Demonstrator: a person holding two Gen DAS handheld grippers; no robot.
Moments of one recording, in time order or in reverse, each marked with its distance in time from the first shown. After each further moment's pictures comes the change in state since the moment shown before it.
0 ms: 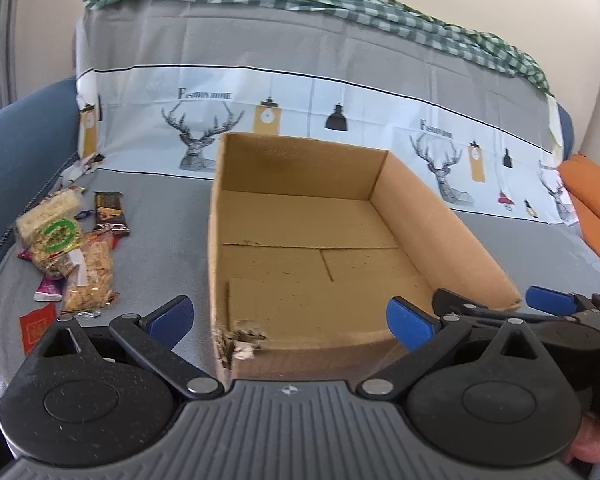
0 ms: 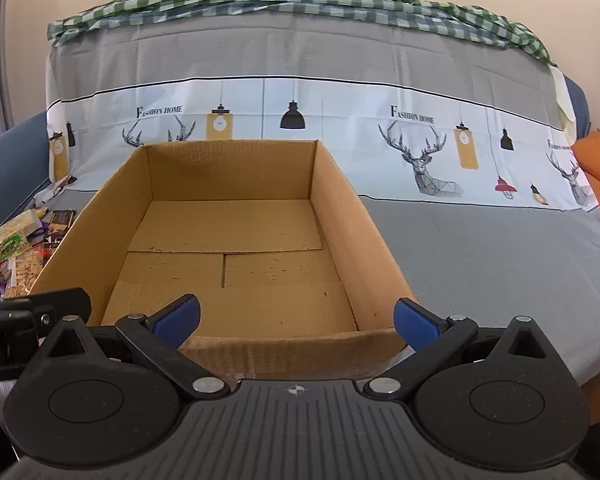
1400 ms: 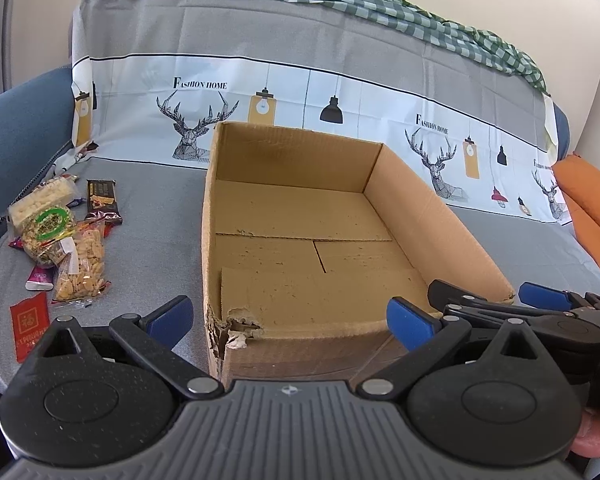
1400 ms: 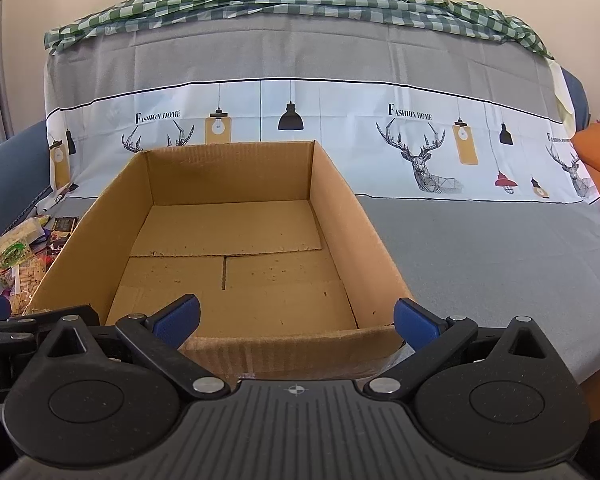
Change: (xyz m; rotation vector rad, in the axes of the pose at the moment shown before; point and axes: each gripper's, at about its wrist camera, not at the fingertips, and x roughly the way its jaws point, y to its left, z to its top) left arm 0.003 0.004 -0.001 -0.018 0.022 -0.019; right arm -0.002 -0.001 0.001 0.024 -0.029 0.025
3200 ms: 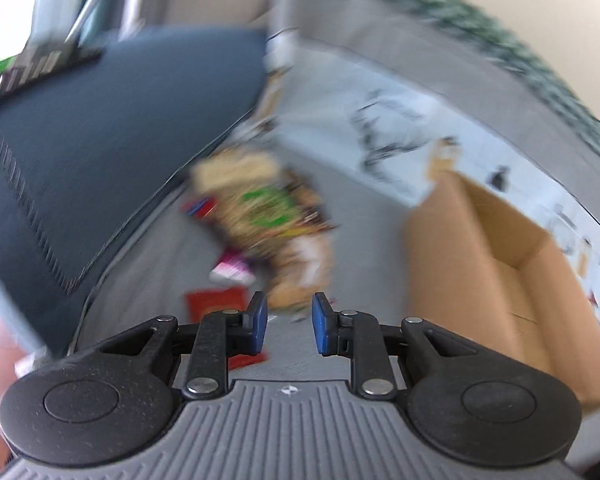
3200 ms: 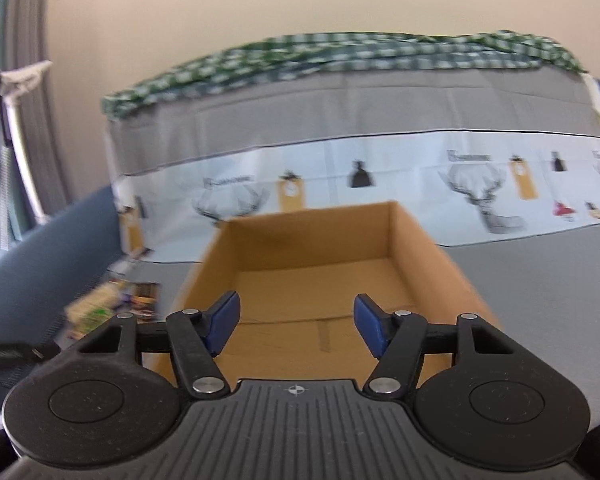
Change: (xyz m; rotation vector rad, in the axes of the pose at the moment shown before) left arm -0.006 0.203 0.005 -0.361 -0.021 0.236; right arm -0.028 0.051 0.022 0.090 -0.159 0.268
